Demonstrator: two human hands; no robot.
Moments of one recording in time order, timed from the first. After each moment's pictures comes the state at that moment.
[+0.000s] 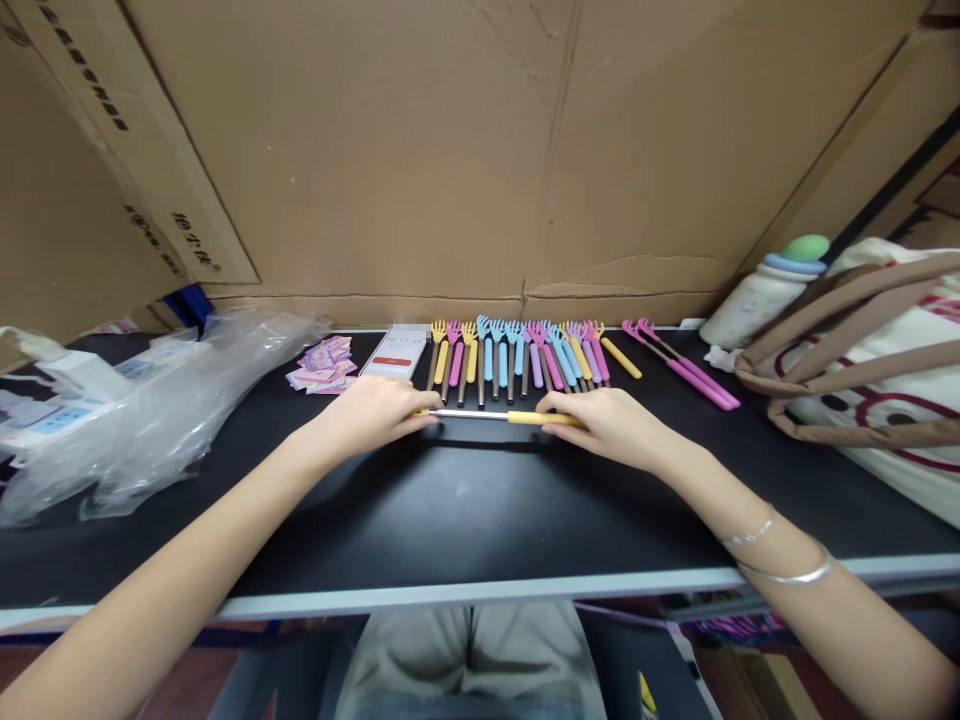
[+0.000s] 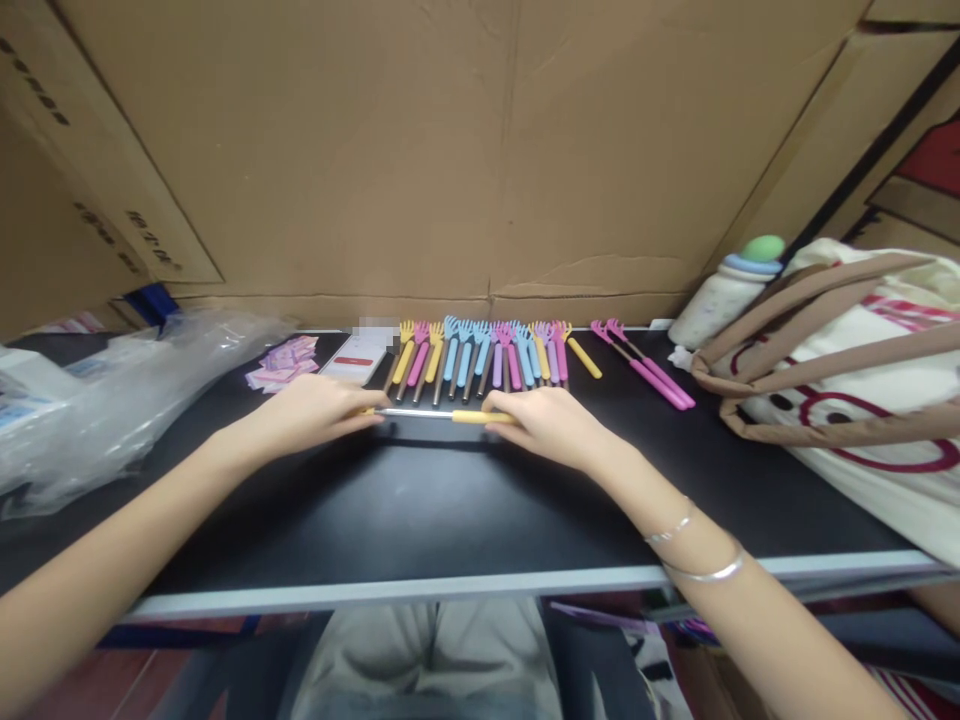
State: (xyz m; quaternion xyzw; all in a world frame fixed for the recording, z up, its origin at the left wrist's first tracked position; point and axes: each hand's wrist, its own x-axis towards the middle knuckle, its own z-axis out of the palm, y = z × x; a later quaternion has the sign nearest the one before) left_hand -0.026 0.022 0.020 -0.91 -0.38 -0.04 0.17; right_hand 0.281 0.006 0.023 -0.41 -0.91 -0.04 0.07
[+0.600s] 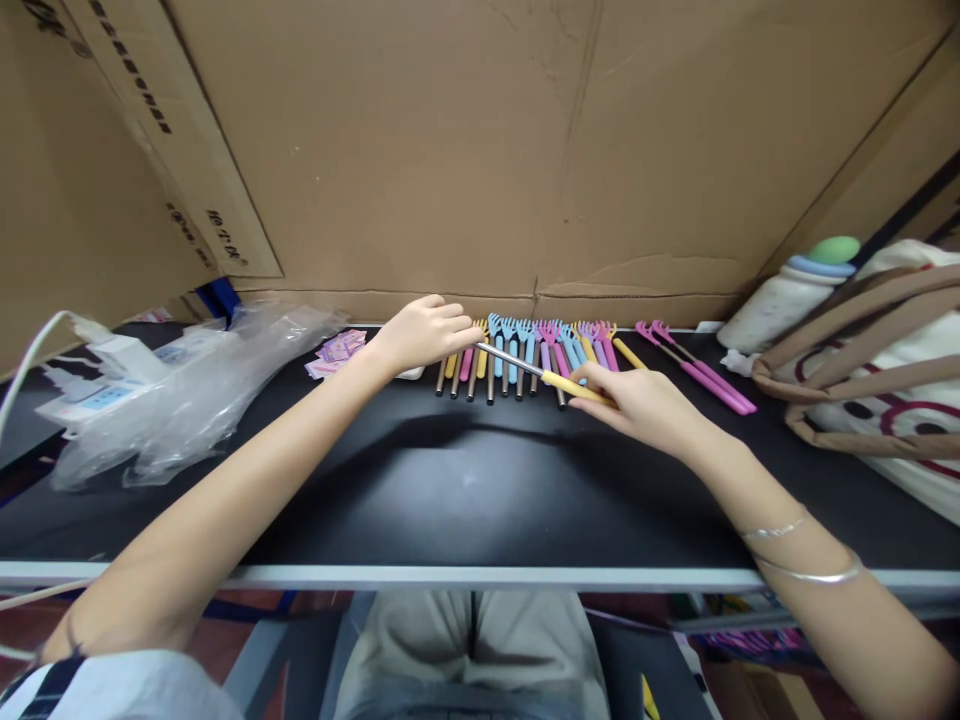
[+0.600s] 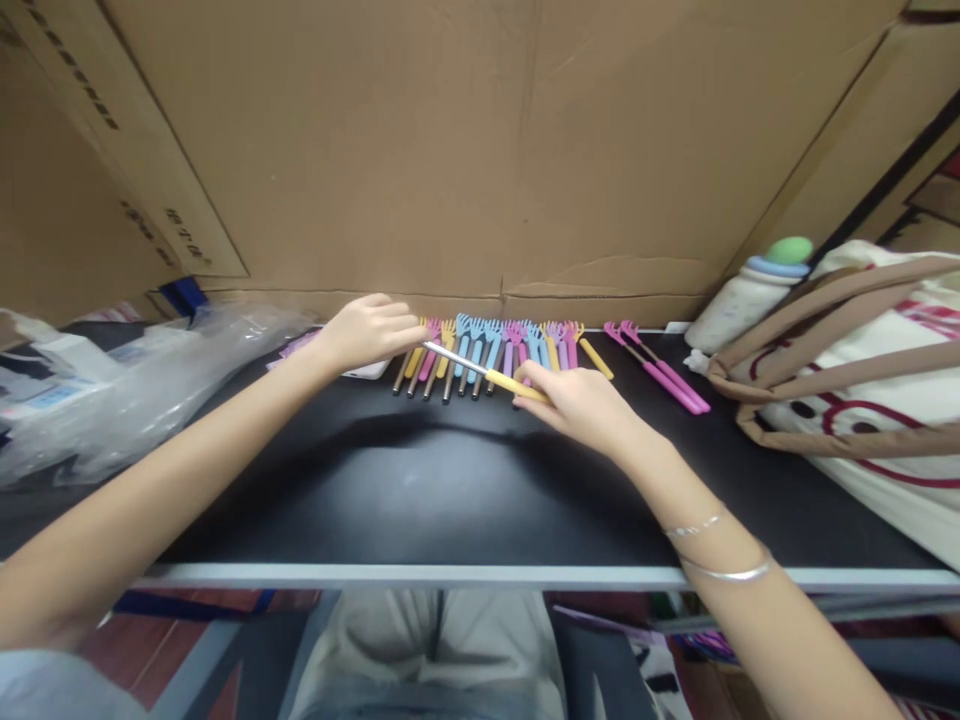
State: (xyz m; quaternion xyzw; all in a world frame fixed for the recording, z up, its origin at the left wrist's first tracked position) left_hand -0.004 0.085 0.053 -0.88 -0.24 -0.10 0.40; right_hand 0.298 0.012 0.032 -0.45 -0.88 -0.13 0.11
